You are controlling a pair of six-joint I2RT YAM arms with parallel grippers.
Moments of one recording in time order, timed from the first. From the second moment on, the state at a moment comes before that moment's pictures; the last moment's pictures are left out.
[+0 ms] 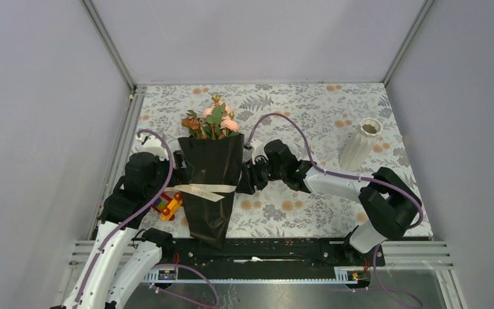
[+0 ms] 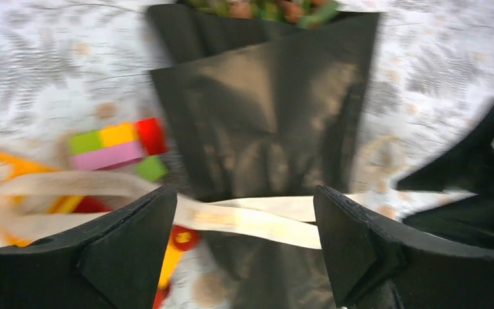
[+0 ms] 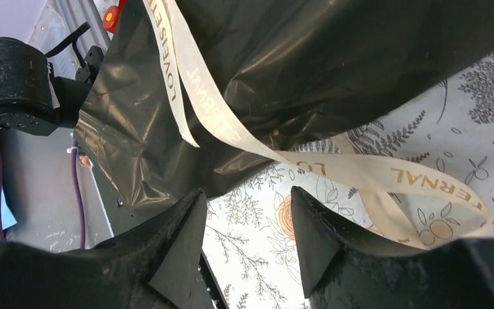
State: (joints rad) left arm -0.25 0.60 0.79 -0.73 -0.07 -0.28; right arm 0.83 1.55 0.83 0.12 -0.47 0.38
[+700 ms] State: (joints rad) left arm -0.99 0.83 0.62 -0.55 -0.30 -0.59; right arm 0.83 1.71 0.98 0.11 -0.50 0.33
